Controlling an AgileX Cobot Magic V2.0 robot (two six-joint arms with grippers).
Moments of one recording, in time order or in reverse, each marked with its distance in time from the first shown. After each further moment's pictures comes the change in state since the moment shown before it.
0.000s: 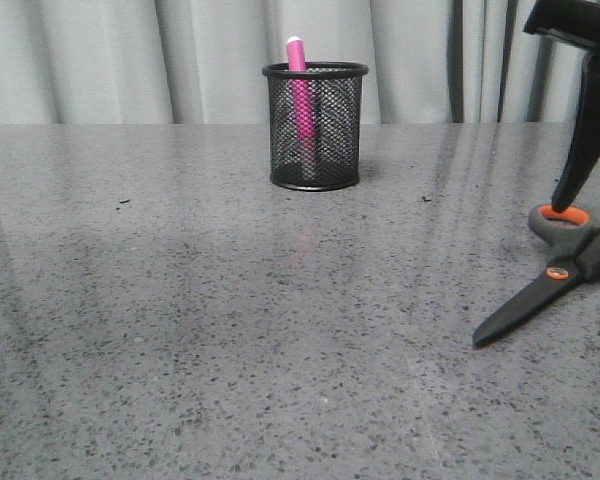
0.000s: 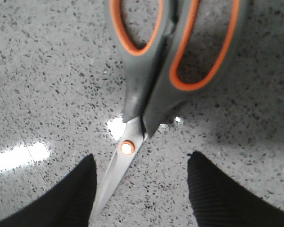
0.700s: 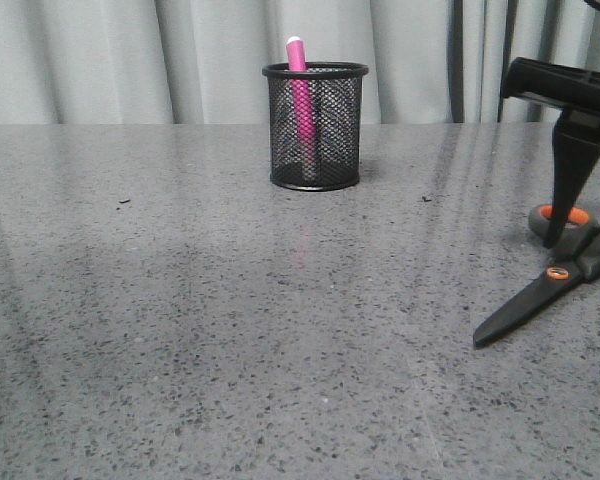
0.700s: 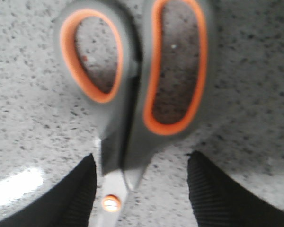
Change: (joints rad) left arm 0.000 -0.050 0.020 -0.035 0.016 0.000; right arm 0.037 0.095 -0.004 -0.117 -0.065 0.194
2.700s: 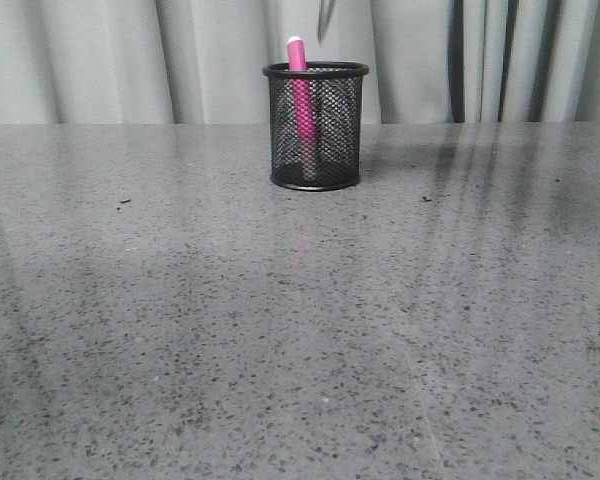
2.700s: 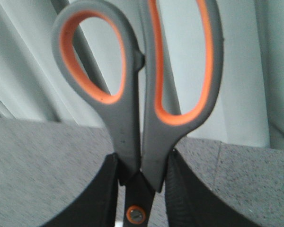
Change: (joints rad) left arm 0.000 -0.055 0.002 0.010 0.037 0.000; right arm 0.126 0.317 -0.479 -0.481 -0.877 -0.236
